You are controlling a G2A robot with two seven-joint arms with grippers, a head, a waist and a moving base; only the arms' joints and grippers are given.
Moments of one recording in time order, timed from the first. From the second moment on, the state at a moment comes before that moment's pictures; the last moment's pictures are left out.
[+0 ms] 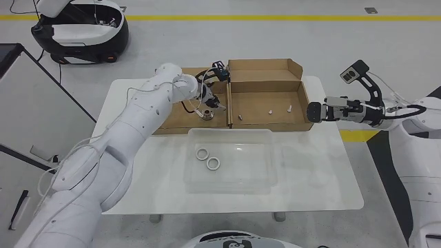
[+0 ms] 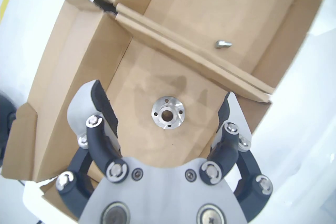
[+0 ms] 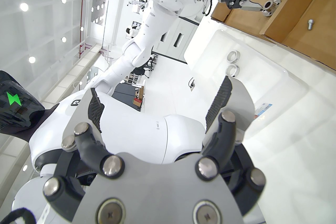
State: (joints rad) left arm 0.50 -1.39 -0.60 -0.74 0.84 -0.71 -0.73; right arm -1.26 -0.93 1.63 -1.48 0.57 -0.10 1.53
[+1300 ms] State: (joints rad) left arm 0.33 -0.98 -0.17 -1.69 0.21 -0.62 -1.20; right arm -1.26 -0.93 1.63 -1.48 0.57 -0.10 1.53
